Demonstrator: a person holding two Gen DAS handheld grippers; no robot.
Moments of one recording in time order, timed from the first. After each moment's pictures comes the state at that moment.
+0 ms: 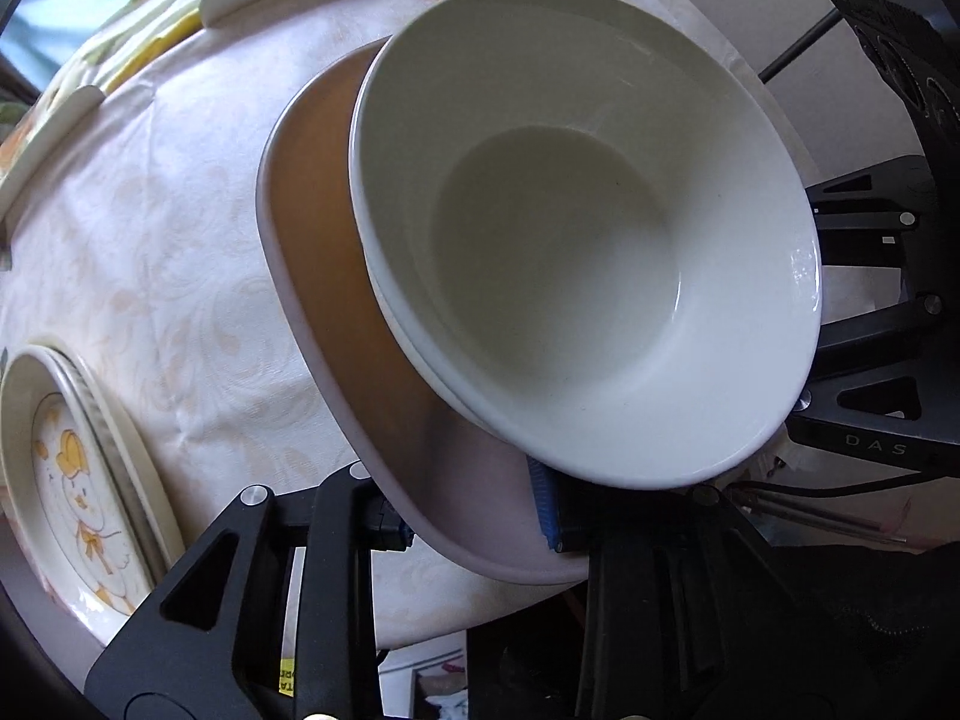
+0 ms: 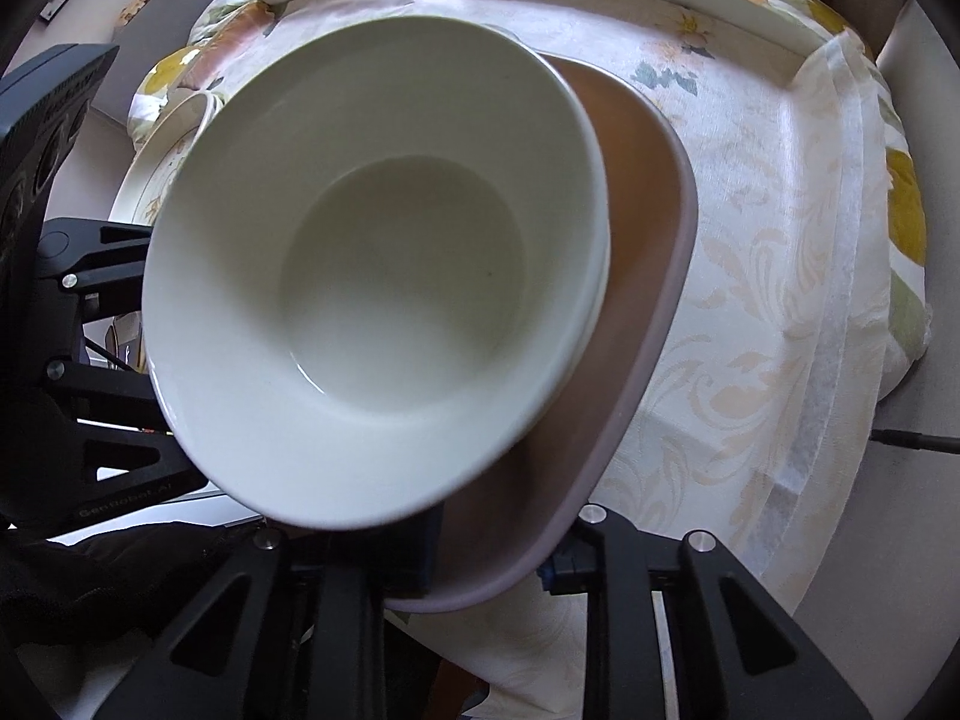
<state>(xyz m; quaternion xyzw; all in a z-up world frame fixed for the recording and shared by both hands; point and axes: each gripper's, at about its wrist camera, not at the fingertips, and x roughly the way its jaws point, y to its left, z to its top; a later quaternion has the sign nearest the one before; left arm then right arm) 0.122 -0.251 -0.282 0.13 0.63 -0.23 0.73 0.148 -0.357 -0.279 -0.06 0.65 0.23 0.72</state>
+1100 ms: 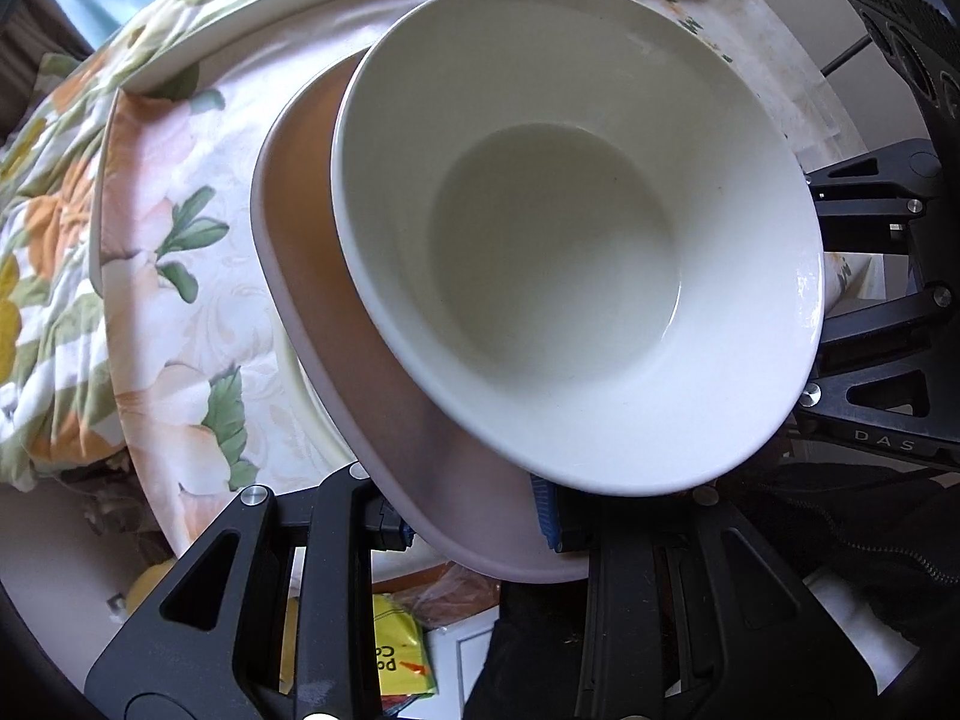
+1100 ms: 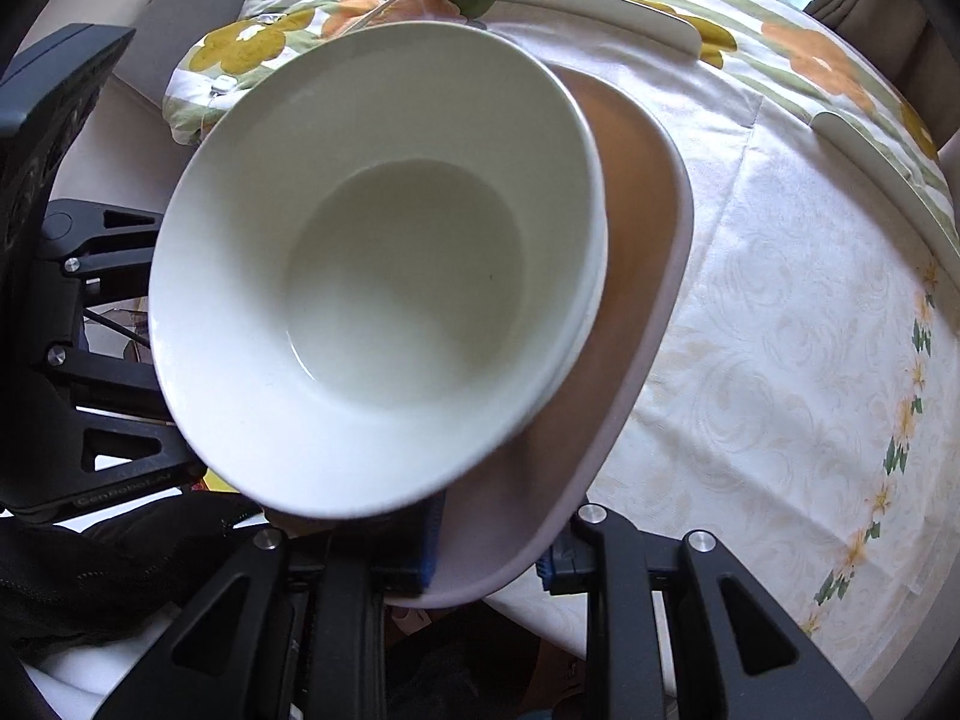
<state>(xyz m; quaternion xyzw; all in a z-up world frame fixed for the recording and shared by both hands) 0.130 0.036 -0.241 0.13 0.63 -0.22 0.73 0.160 -0.089 -0.235 -0.09 0.64 0.24 0.72</state>
